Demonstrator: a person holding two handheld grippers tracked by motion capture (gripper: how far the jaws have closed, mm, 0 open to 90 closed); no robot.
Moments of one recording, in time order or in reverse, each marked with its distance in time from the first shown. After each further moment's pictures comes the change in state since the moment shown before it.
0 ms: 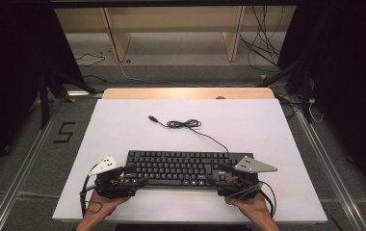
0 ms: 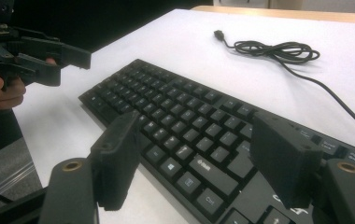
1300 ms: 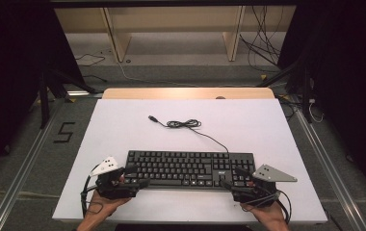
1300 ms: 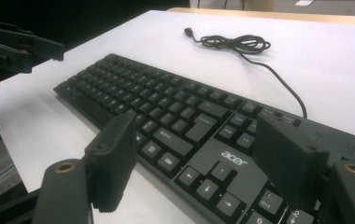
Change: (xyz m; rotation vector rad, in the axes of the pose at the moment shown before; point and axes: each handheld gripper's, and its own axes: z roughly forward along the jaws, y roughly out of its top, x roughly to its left) left arm -0.002 -0.001 0.001 0.004 -0.009 0.003; right arm -0.017 -0.022 -0.033 -0.026 -0.082 0.002
